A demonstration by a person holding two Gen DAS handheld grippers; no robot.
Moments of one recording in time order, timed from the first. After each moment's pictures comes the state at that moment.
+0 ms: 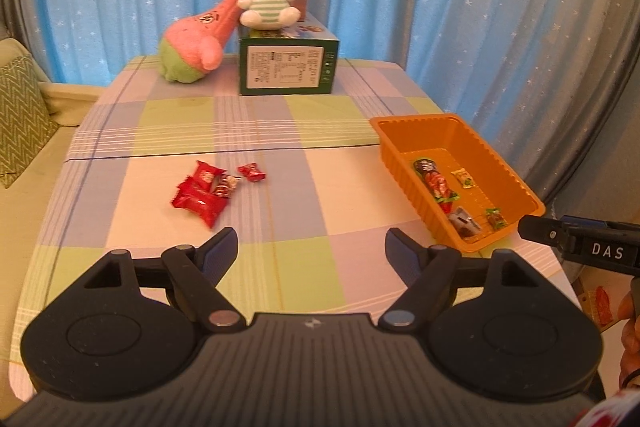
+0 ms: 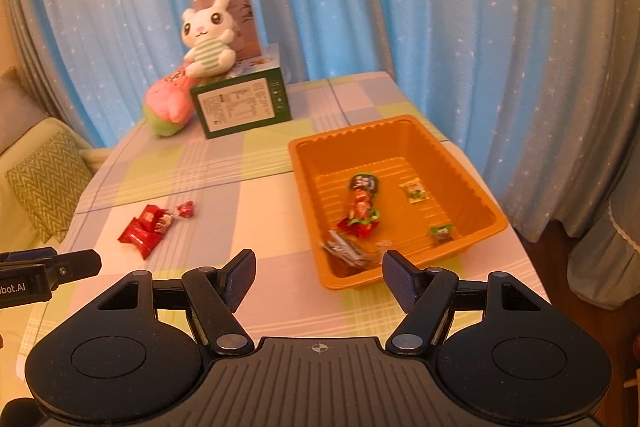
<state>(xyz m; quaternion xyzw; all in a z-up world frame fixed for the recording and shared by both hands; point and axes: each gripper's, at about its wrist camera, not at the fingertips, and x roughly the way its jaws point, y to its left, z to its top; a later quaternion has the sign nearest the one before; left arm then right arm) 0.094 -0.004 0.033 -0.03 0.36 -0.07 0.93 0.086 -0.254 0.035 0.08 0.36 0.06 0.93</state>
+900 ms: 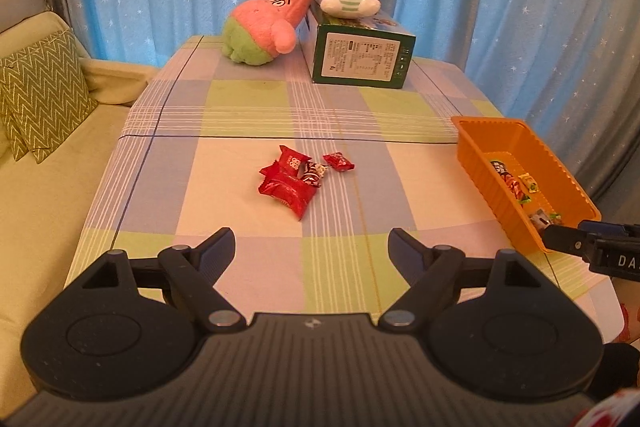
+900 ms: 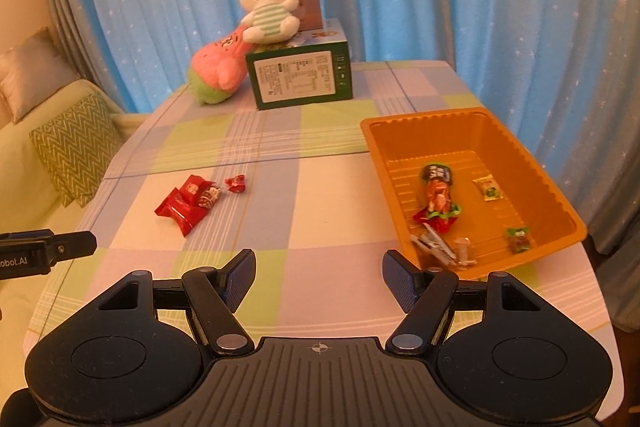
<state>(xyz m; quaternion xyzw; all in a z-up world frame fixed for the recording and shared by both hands) 0.107 0.079 0.006 -0.05 0.38 -0.02 0.92 0.113 -0.186 0.011 0.05 0.37 0.12 0.92</state>
